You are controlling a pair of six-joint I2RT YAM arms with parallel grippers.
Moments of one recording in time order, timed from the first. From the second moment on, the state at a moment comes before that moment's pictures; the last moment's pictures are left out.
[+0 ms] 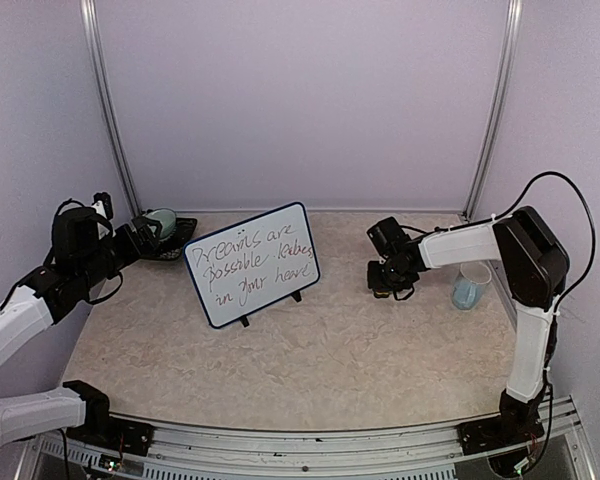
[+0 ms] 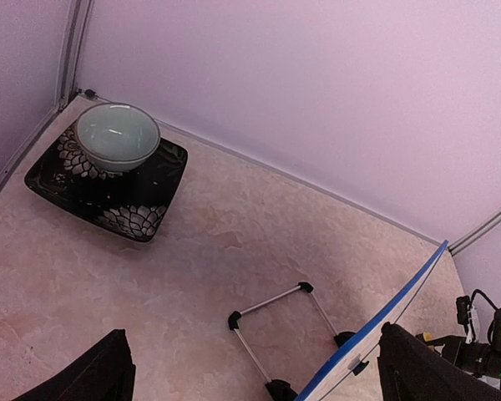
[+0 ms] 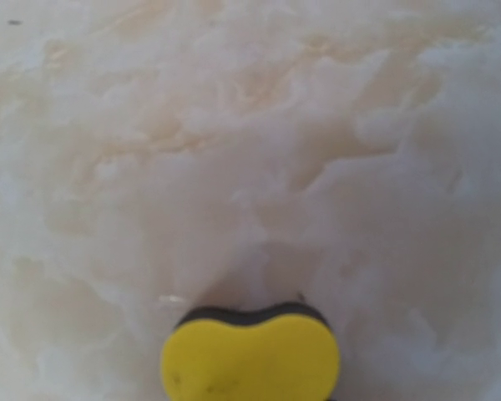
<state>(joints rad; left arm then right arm) -0.28 0.88 0.70 -0.14 -0.11 -0.56 0.56 1.99 1.25 -0.29 0.25 0.52</state>
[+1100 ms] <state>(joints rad) -0.28 0.71 0.31 0.23 -0.07 -0.68 0.74 1.67 1.16 0.15 -0.22 0.04</state>
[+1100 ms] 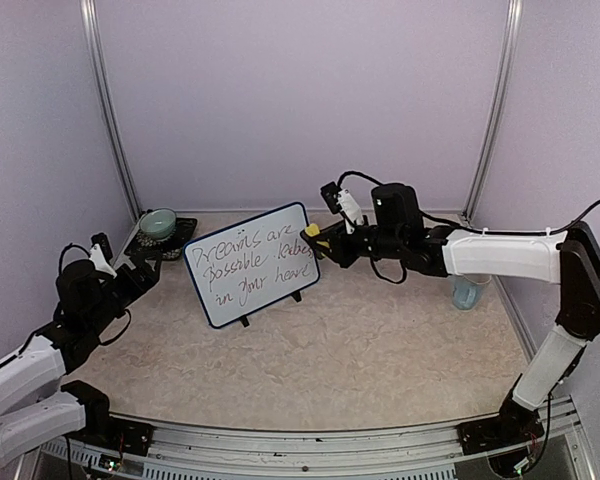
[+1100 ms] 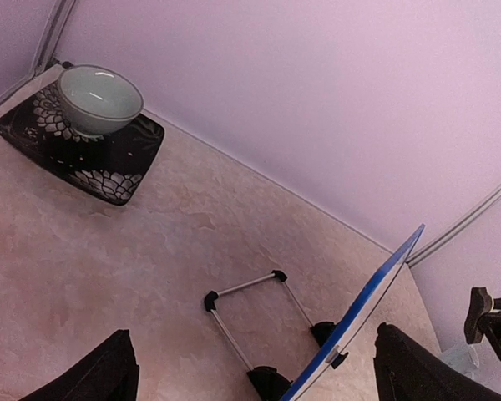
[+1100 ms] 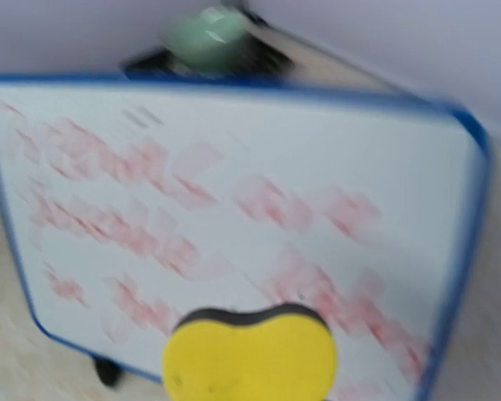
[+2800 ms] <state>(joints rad) -0.87 0.87 0.22 0.27 -0.60 -0.96 0.80 1.77 1.15 -0.11 0.13 0.11</state>
